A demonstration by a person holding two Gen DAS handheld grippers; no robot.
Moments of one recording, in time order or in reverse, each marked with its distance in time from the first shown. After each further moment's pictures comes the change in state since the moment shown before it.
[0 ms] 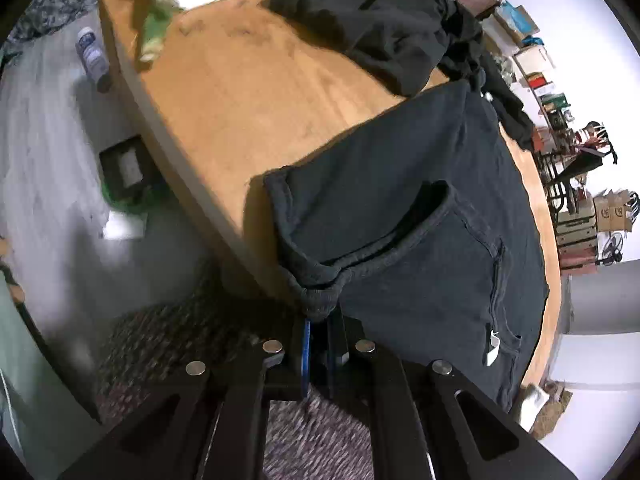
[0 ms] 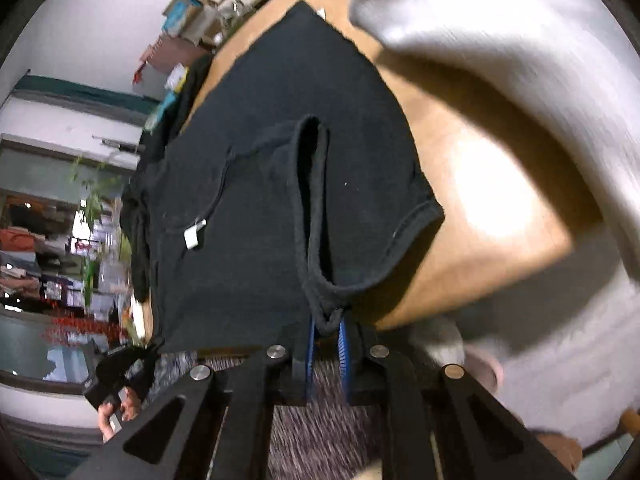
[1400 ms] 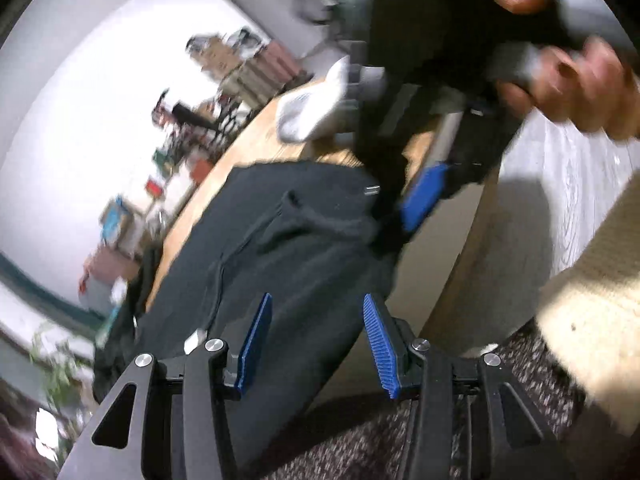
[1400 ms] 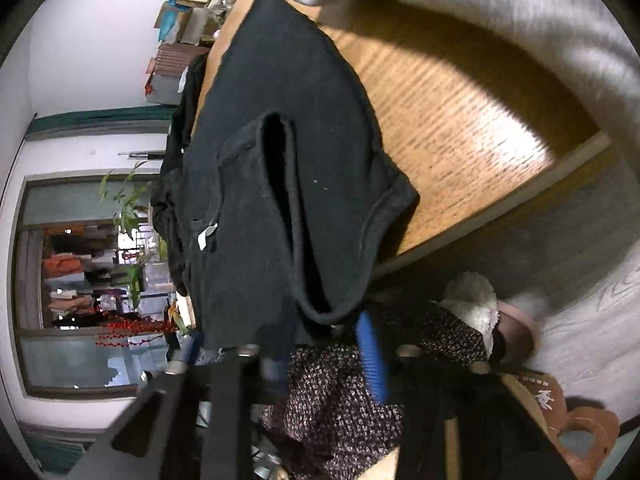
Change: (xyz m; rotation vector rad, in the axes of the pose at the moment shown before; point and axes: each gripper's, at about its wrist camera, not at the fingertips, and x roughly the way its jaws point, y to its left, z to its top) left arm 0.038 -0.159 -0.358 2.022 -0.579 0.006; right arm 0.021 -0.048 0.006 0.131 0.084 0.230
